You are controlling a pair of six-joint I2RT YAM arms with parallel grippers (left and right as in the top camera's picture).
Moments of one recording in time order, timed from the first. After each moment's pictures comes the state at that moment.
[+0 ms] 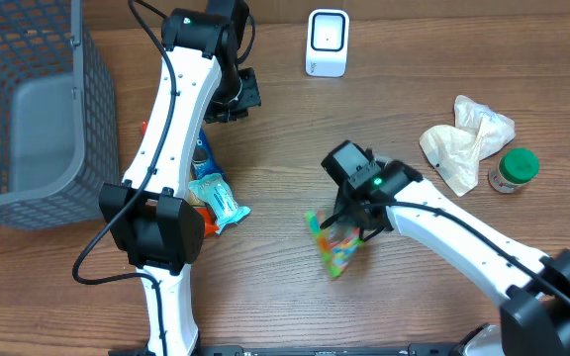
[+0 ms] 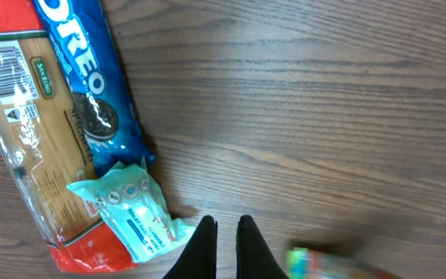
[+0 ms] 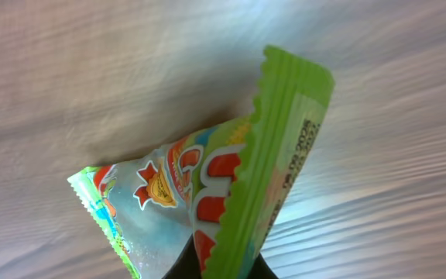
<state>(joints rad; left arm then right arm) -0.23 2.16 2.26 -1.53 0.01 -0.47 0.67 1.64 1.16 -0.93 0.15 0.87</state>
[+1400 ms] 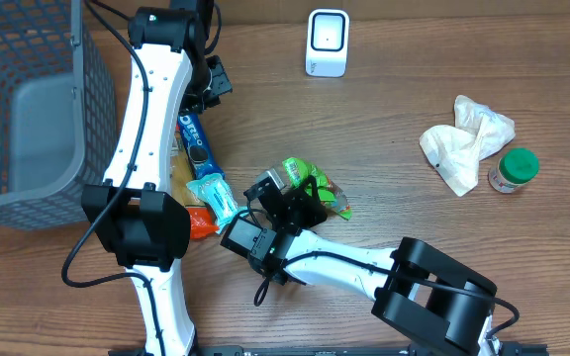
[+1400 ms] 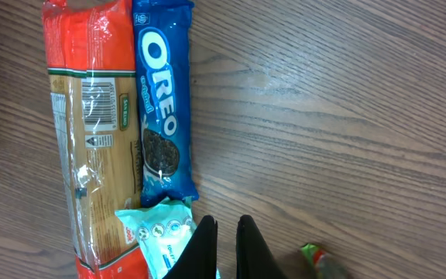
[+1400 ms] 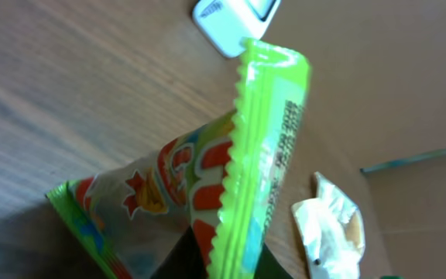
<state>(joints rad) -0.13 2.16 2.26 -1.48 -0.07 -0.55 1.11 2.01 1.23 -0.53 1.18 0.35</state>
